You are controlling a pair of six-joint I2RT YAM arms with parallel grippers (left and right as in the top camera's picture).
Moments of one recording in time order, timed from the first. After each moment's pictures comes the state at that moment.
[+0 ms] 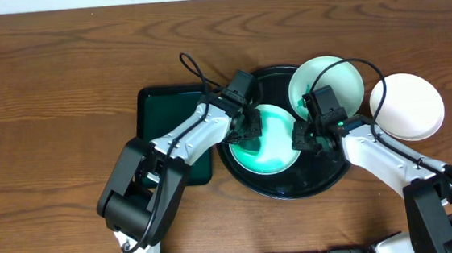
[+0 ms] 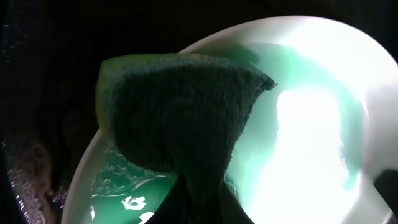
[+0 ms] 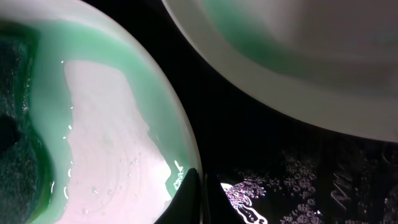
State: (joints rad) left arm -0.59 1.97 1.24 -0.53 0.23 -0.58; right arm 0.35 1.61 0.80 -0.38 -0.09 0.50
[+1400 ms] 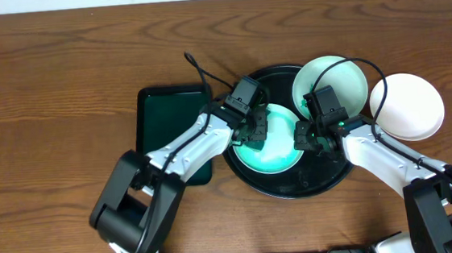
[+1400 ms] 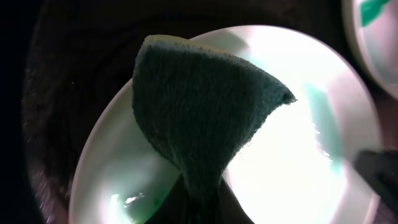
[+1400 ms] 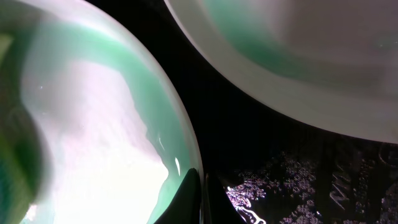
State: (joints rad) left arm -0.64 1.88 1.18 -0.44 0.12 -0.52; right arm 0.35 1.61 0.79 -0.38 -0.06 0.49
